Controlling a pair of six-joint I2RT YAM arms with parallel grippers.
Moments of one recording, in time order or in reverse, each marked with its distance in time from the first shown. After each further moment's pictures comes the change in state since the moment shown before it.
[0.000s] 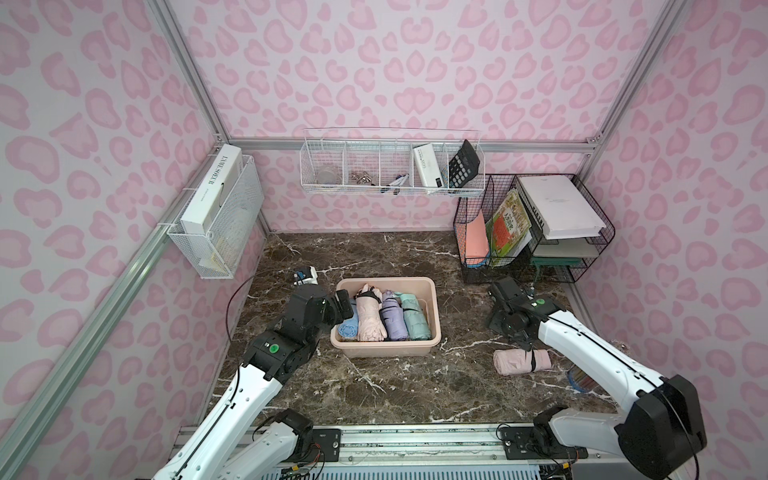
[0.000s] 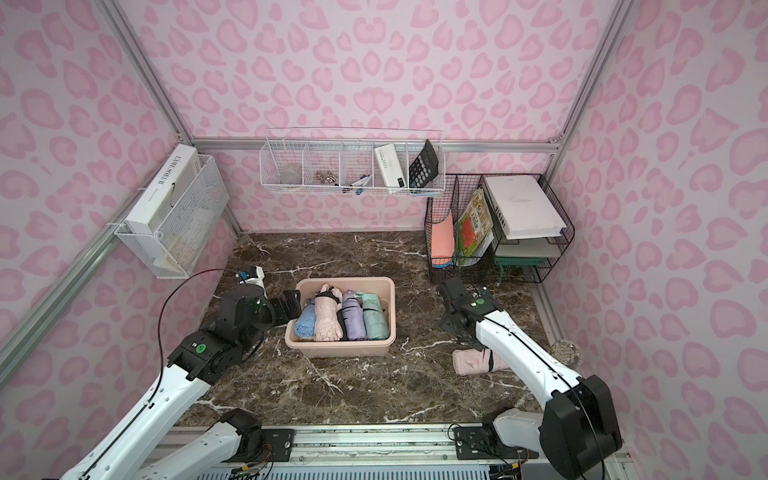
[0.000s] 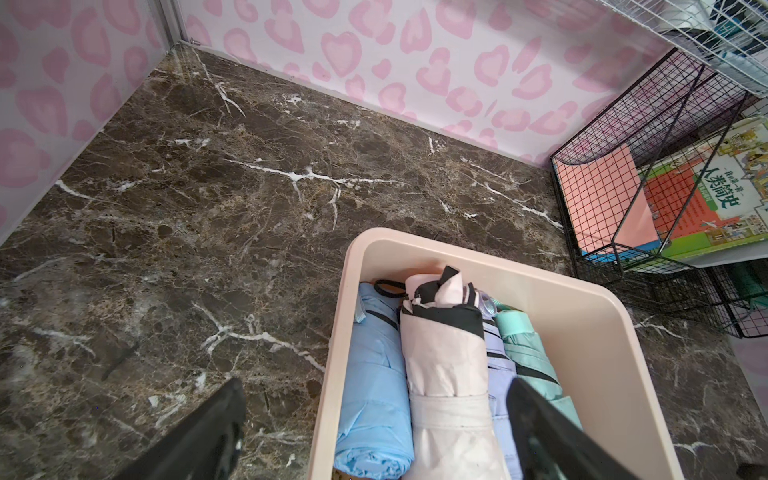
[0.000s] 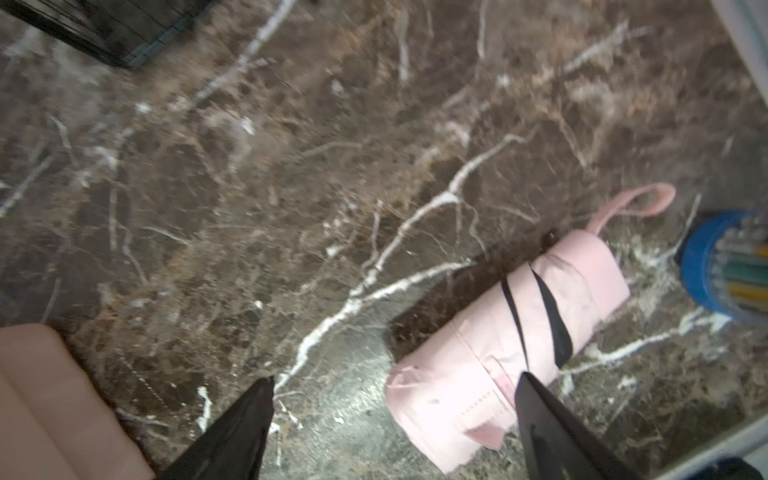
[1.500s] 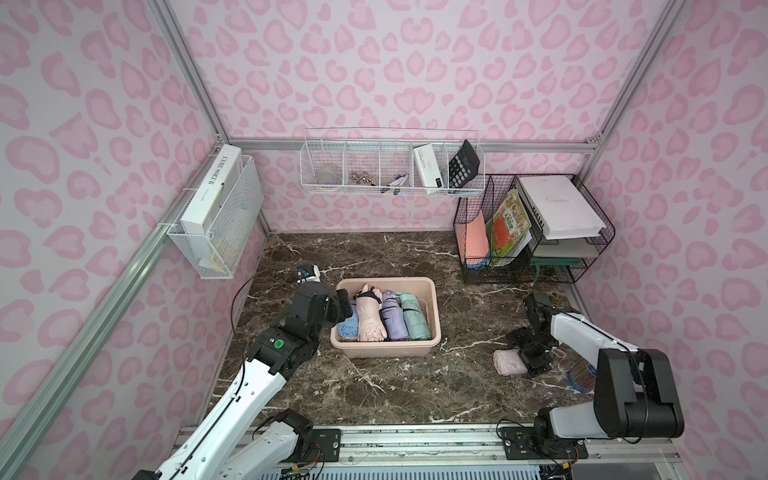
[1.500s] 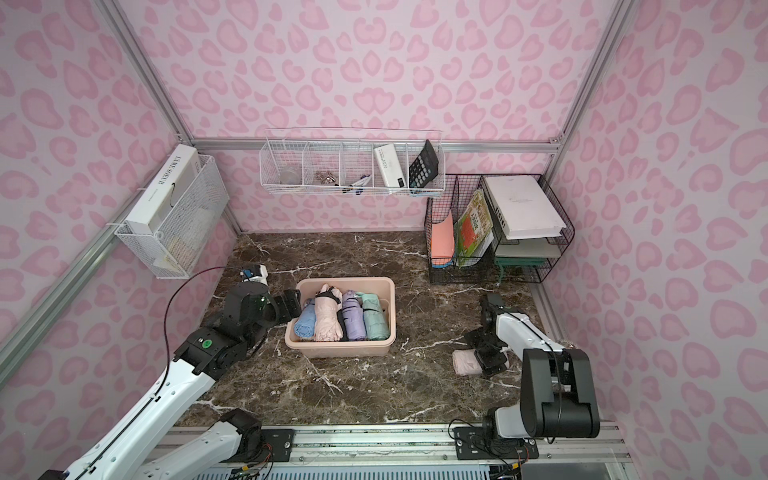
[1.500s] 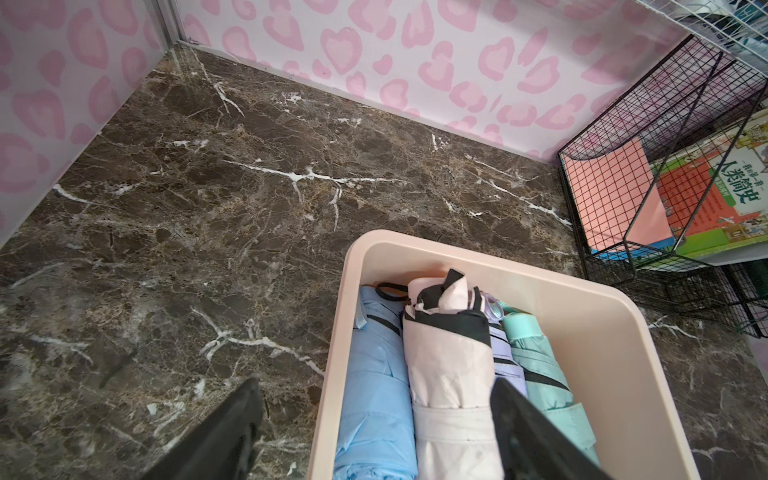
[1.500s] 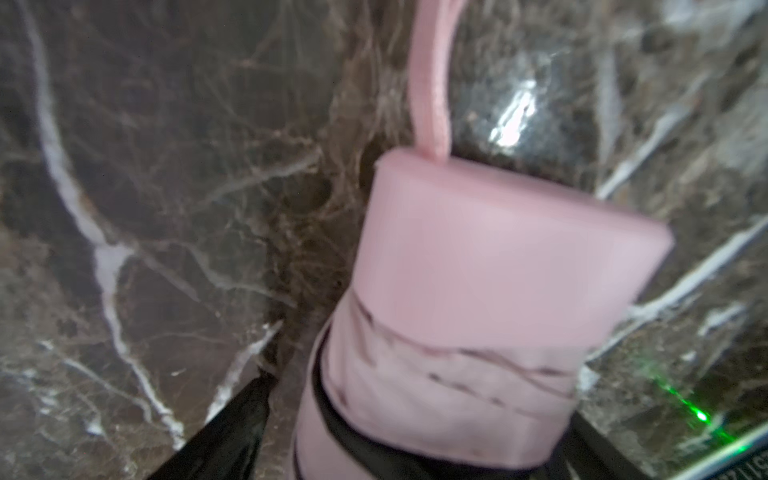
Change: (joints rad) left arm 0.006 0.028 -0.004 0.018 -0.008 0.014; right arm -0.403 0.214 -0.176 0.127 -0.335 0.209
